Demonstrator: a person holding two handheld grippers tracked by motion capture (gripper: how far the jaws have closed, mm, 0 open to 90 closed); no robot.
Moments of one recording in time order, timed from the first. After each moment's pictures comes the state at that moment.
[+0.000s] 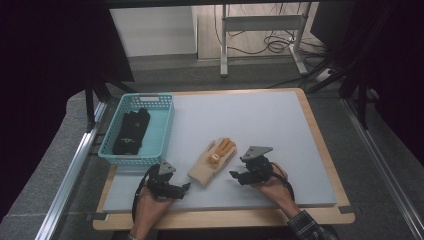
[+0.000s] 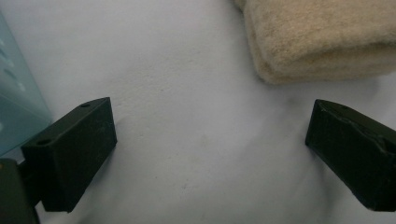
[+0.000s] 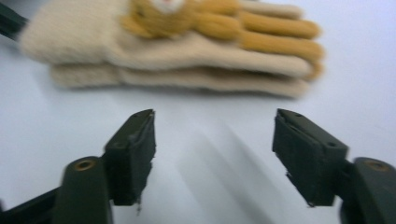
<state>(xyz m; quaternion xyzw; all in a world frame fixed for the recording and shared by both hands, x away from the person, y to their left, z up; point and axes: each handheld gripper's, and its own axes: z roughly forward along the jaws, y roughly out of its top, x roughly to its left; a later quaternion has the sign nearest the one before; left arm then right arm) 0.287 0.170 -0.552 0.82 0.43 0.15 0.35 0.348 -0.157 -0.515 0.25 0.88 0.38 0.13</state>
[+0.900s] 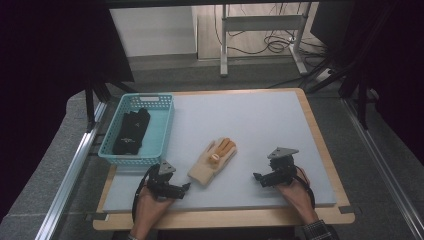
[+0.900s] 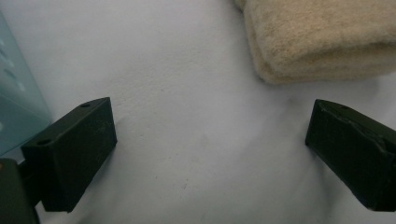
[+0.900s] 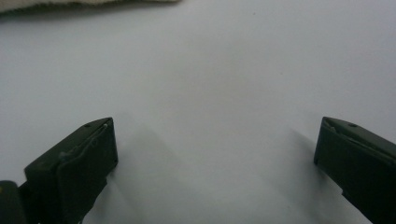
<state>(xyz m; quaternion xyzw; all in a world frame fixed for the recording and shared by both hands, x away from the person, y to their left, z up) 0.287 0.169 -0.553 0.82 0.43 0.15 0.35 0.355 -0.227 -0.534 0.35 0.86 0.34 0.16</state>
